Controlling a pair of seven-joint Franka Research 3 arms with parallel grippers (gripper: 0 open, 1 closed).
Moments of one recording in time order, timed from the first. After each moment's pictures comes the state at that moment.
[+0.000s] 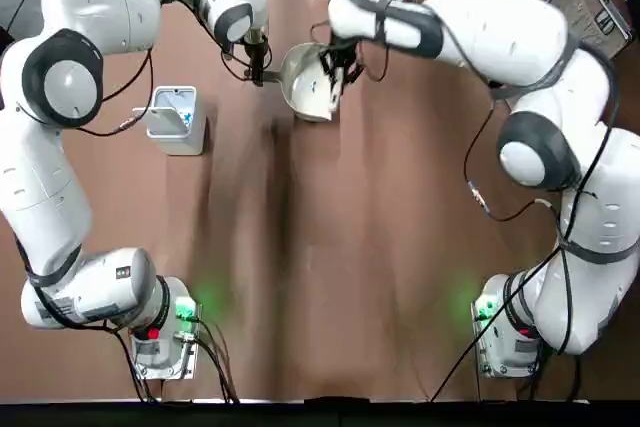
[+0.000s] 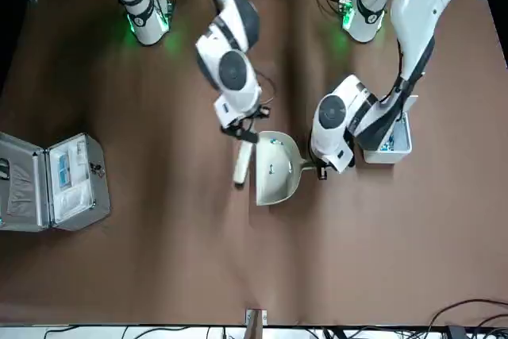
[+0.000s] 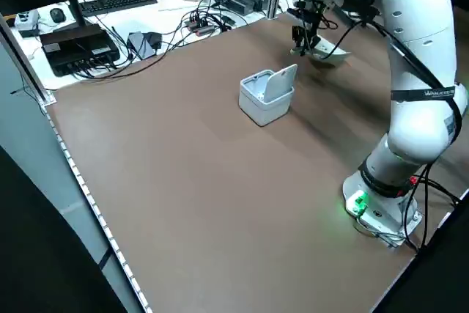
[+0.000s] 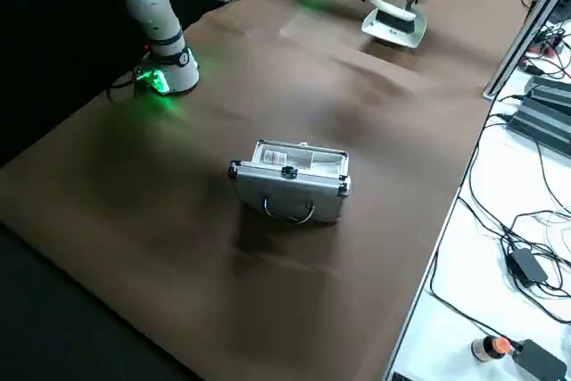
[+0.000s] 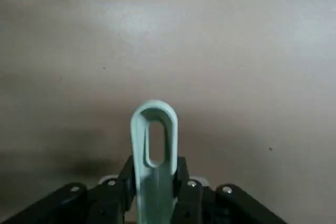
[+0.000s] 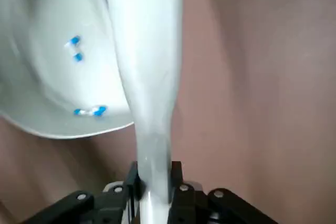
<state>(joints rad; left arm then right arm) 0.15 0.62 -0.75 -1.79 0.59 2.13 -2.42 0.70 0.58 0.05 -1.38 0.21 1.85 0.96</state>
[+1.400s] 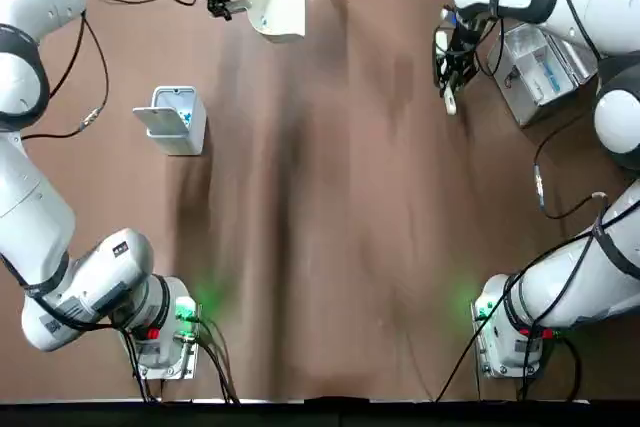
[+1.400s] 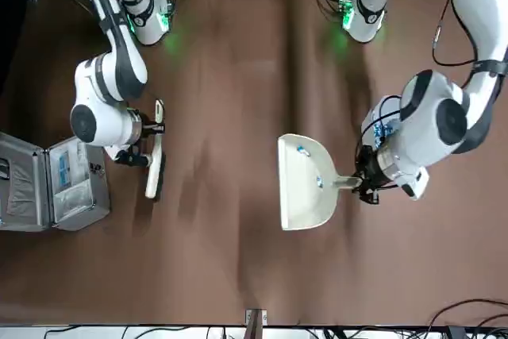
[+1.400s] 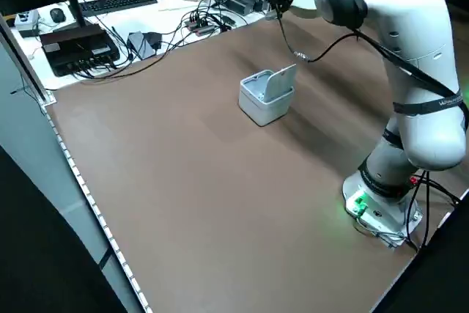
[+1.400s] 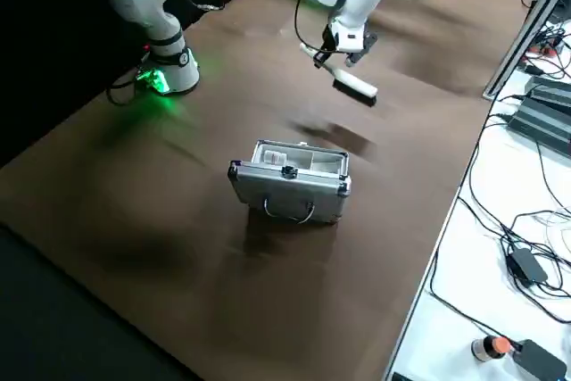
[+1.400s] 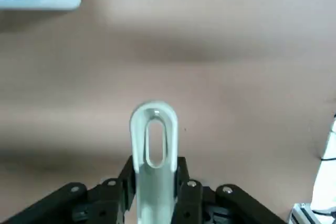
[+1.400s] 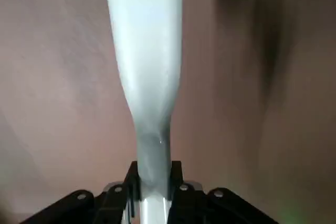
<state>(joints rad) 0.57 0.62 -1.02 -1.60 0.38 2.04 -2.04 0.17 0.24 0.05 -2.00 0.21 1.90 0.22</state>
